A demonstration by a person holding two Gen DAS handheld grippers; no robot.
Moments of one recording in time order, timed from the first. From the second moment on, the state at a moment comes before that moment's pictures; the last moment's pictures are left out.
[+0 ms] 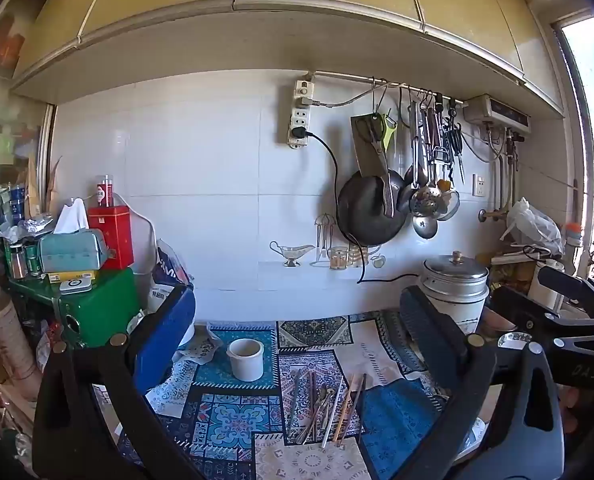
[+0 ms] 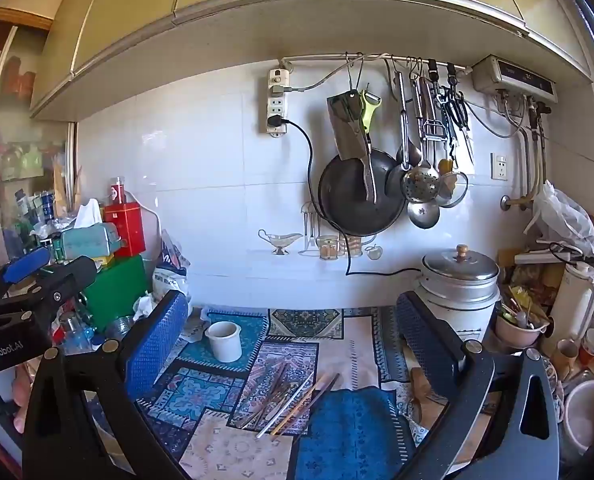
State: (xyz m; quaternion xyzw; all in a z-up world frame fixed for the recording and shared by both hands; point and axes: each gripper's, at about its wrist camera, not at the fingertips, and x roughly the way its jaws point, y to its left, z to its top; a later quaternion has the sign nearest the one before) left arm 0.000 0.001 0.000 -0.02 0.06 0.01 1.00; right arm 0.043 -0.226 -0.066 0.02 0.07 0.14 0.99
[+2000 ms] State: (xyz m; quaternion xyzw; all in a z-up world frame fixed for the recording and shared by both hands) left arm 0.020 0.022 -0.016 -0.03 0.10 0.01 0.99; right arm 0.053 -0.214 -0.073 0.02 0.10 0.15 0.98
